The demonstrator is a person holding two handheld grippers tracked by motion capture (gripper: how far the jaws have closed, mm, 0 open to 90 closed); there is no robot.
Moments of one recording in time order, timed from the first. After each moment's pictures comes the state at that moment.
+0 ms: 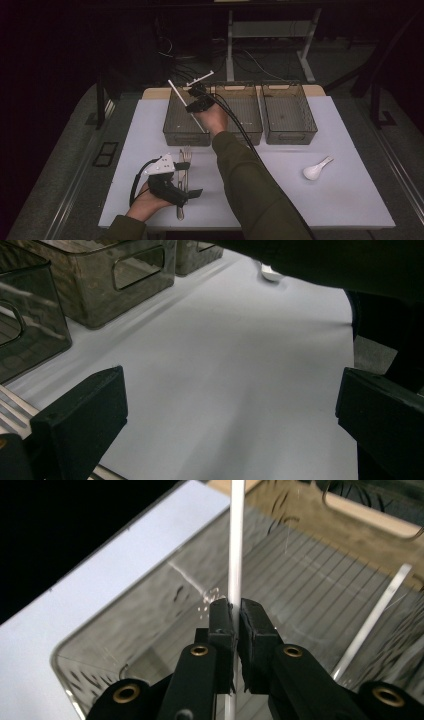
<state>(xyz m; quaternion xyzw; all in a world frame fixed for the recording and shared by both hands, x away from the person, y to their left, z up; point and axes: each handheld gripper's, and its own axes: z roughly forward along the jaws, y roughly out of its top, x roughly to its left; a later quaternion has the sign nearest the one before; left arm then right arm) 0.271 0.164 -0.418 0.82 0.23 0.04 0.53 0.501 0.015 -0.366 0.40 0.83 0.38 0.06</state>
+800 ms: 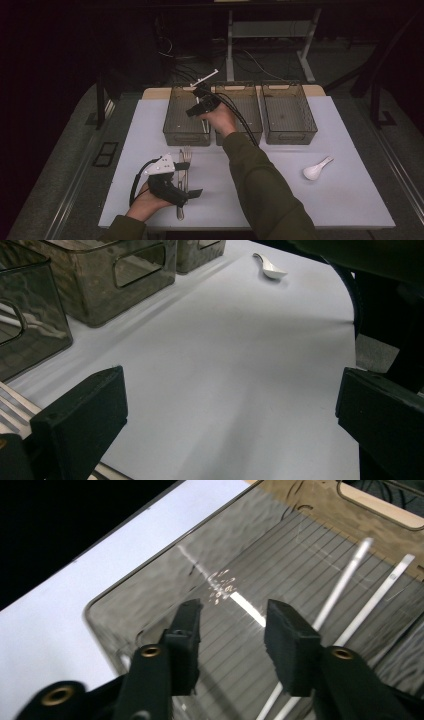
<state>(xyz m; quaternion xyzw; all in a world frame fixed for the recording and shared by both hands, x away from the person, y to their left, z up) 0.271 0.164 -0.419 0.82 0.23 0.04 0.52 0.489 -0.003 -0.352 0.37 0.85 0.37 0.04</state>
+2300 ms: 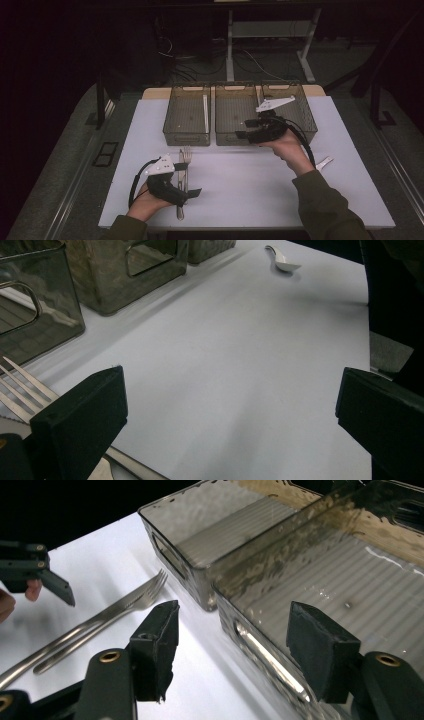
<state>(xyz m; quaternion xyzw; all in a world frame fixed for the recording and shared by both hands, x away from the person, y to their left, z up) 0.271 0.167 -0.422 0.82 0.25 0.05 0.51 0.381 -0.169 -0.351 0.33 0.83 0.45 0.07</state>
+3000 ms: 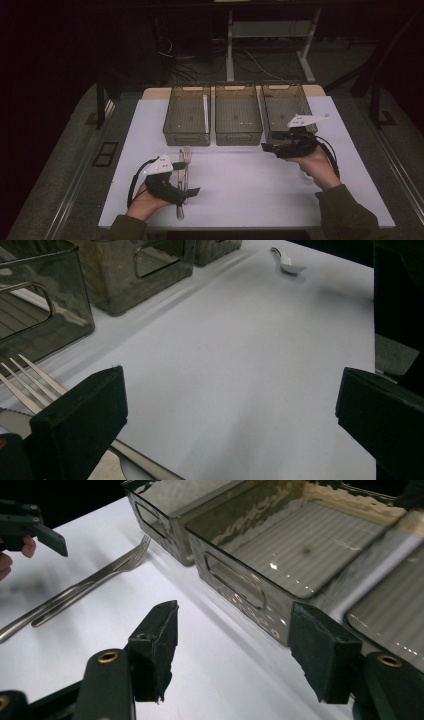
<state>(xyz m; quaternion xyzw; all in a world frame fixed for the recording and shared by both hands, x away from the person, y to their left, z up) 0.271 0.171 -0.420 0.82 0.25 0.06 0.51 0.342 -0.239 -0.371 0.35 0.81 0.46 0.09</state>
